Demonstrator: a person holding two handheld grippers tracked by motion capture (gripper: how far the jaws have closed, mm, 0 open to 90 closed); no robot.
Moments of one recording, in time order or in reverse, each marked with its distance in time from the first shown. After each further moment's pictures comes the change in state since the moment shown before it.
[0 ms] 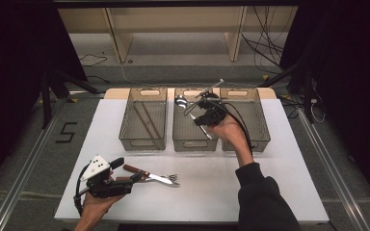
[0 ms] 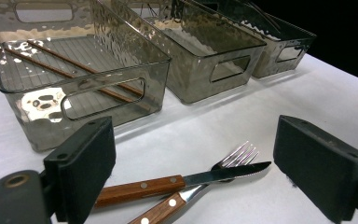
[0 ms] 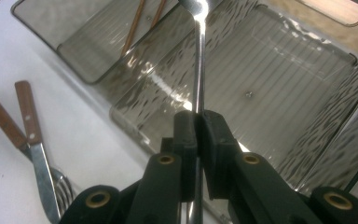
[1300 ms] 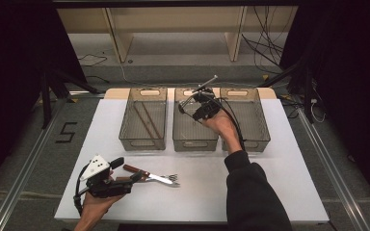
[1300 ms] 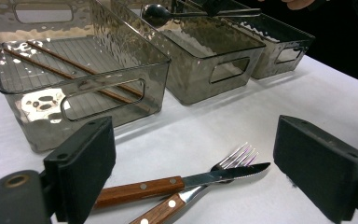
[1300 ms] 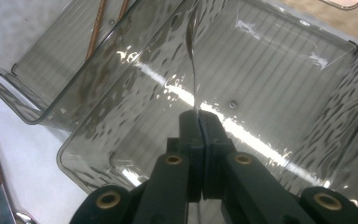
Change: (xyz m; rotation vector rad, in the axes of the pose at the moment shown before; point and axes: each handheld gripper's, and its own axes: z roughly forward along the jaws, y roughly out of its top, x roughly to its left) left arm 0.000 0.000 0.000 -0.008 -0.004 -0.007; right arm -0.023 0.020 0.042 0.060 -0.026 0.102
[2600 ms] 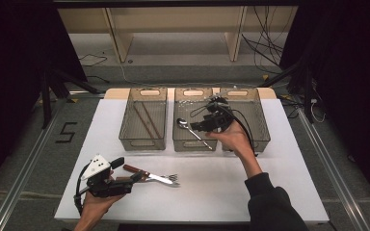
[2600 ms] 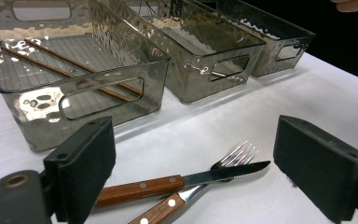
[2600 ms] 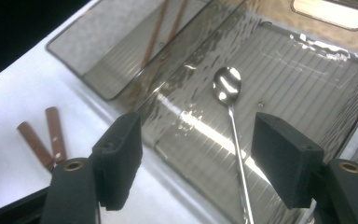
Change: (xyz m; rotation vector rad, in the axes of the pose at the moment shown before) left arm 0.000 0.001 0.001 0.013 -0.001 0.007; right arm 0.013 -0.052 -0.047 -0.204 0.116 -0.026
